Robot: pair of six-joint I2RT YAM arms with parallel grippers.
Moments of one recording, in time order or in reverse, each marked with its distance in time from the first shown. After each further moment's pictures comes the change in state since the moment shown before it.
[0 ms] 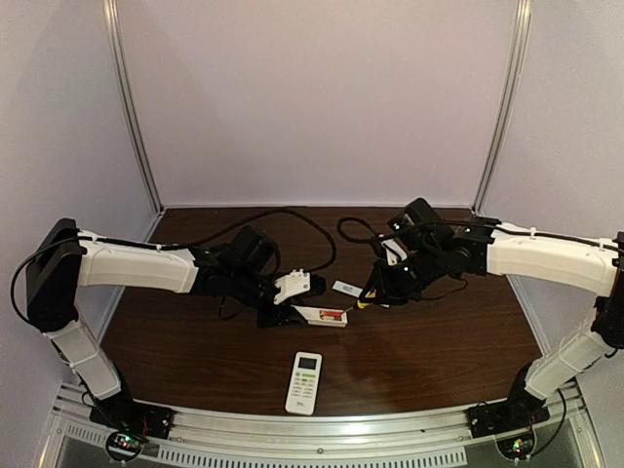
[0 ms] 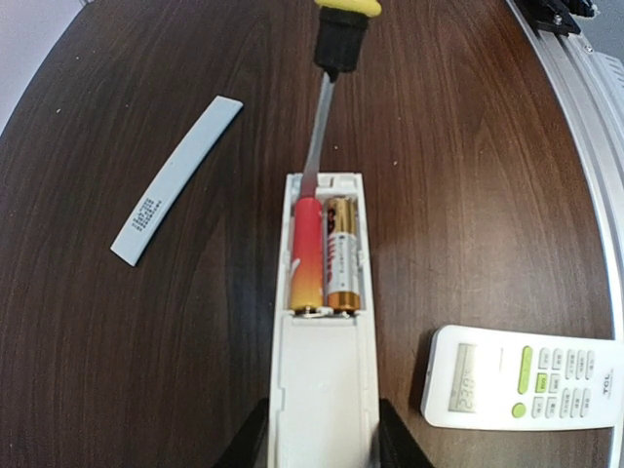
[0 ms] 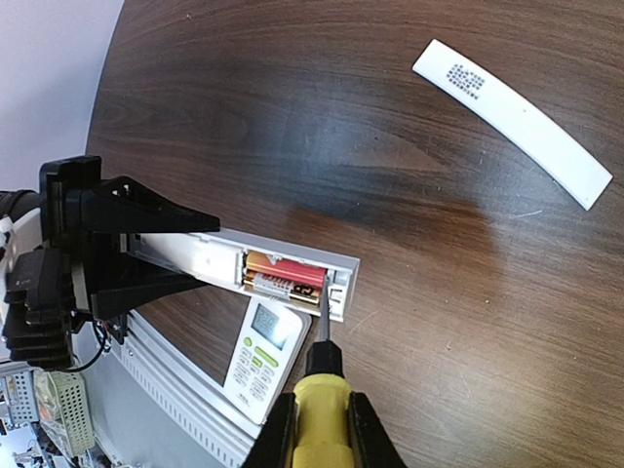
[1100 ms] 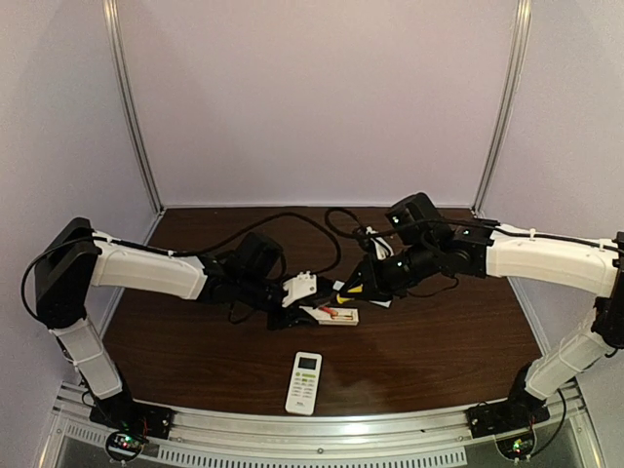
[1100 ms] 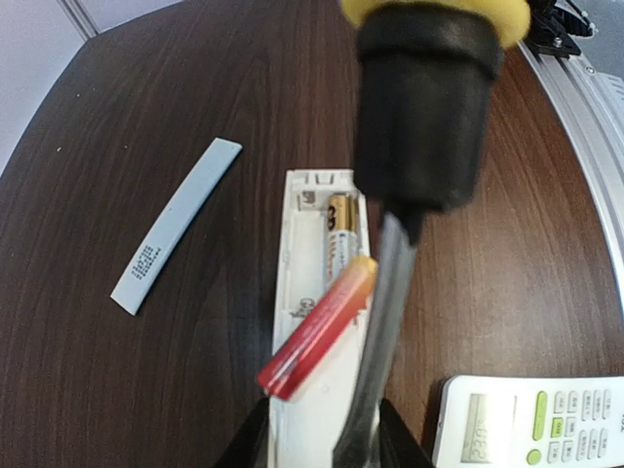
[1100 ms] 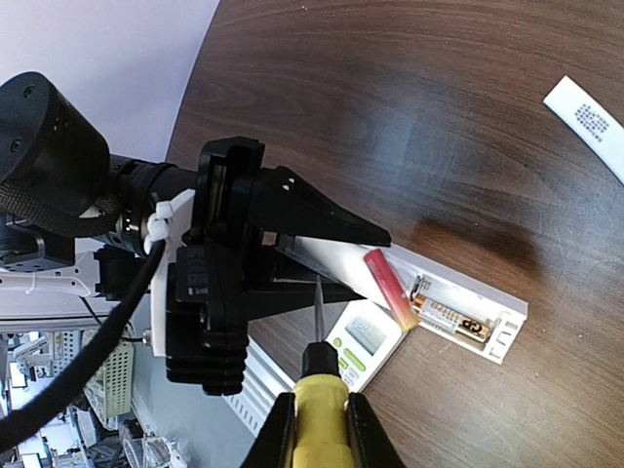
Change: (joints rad) left arm -0.011 0.055 -0.028 0.165 0.032 -0.011; right arm 0.014 0.001 0.000 0.153 -0.143 -0.002
